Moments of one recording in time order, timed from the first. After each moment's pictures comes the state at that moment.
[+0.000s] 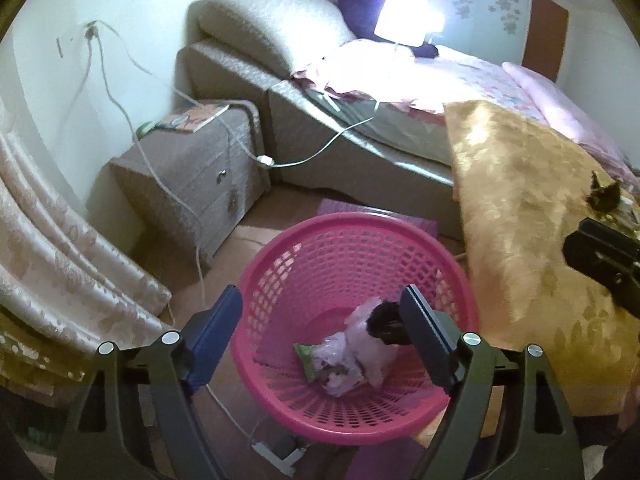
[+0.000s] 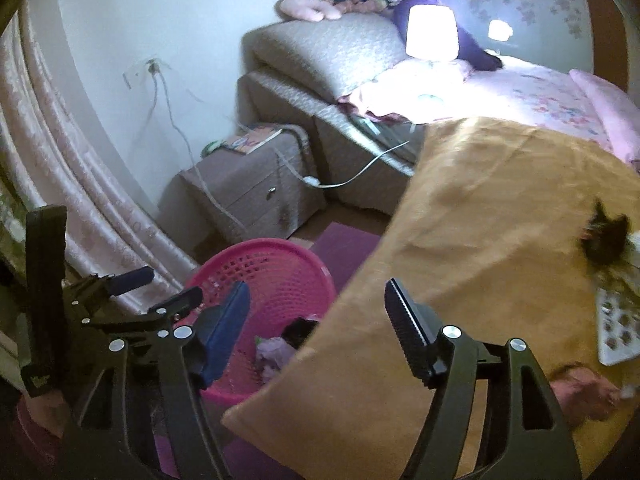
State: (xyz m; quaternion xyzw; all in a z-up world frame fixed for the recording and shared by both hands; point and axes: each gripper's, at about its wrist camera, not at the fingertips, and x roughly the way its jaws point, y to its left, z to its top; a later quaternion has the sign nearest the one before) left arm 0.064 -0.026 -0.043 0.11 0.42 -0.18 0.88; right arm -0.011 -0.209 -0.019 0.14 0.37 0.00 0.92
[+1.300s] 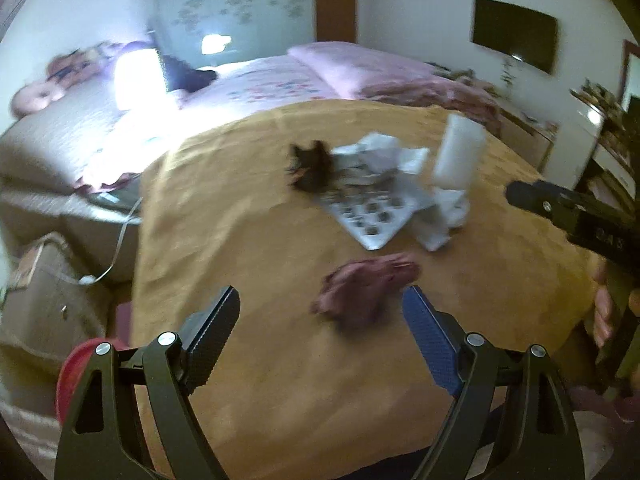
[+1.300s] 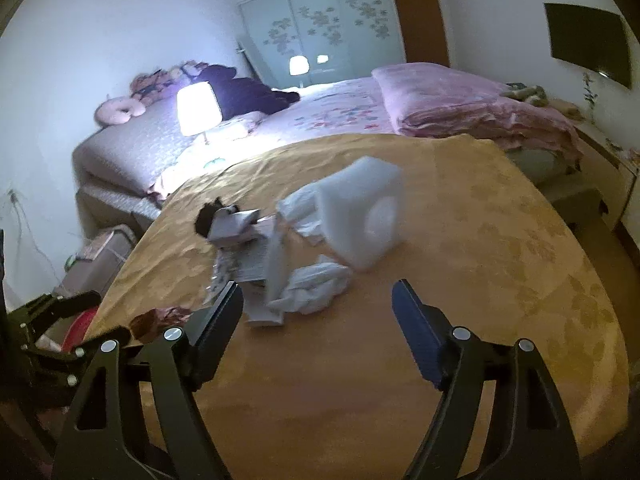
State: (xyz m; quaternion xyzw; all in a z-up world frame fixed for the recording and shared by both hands) left arm -0.074 -0.251 -0.028 0.23 0.33 -0.49 0.77; right arm -0.216 -0.388 -0.024 0.22 0.27 -0.30 0.89
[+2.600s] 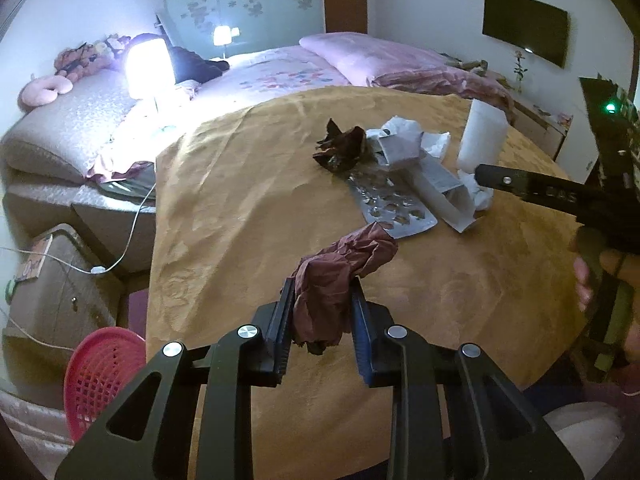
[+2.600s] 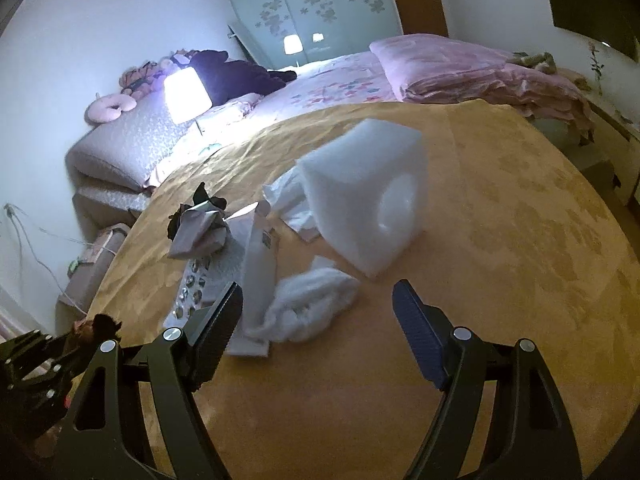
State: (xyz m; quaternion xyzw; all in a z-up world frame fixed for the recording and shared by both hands) left arm -0.056 -0.237 -0.038 0.24 0.34 -0.46 0.78; right arm -0.166 -0.418 -0.056 0.25 0.31 -0.28 0.87
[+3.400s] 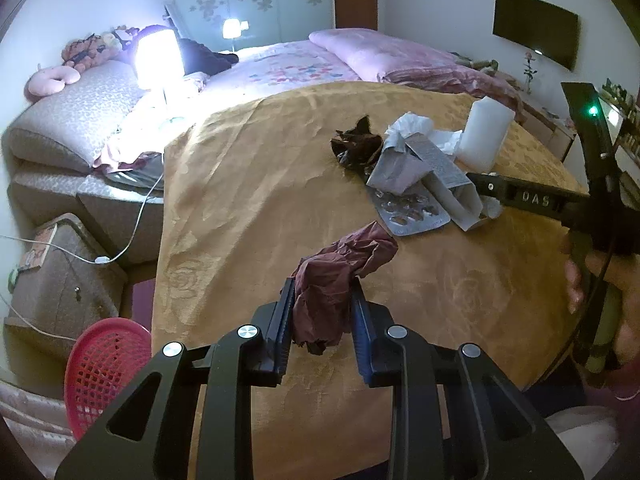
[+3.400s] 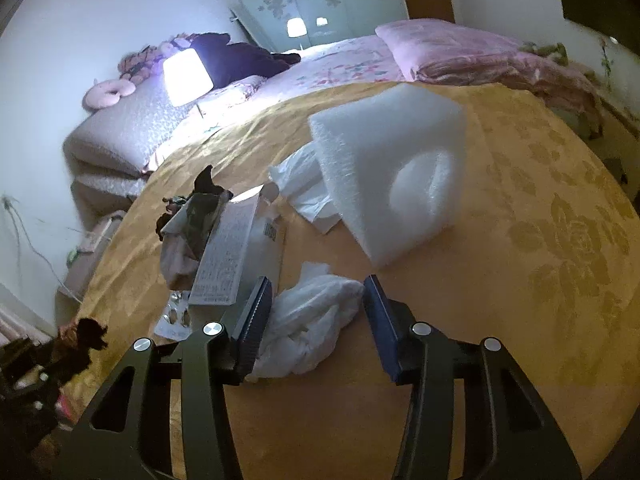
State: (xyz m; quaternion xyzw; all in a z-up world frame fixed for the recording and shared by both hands) left arm -0.051 -0.233 -0.043 0.24 0.35 -0.45 0.79; right arm -0.147 -0.418 -0.070 0.24 0.33 -0.27 0.87
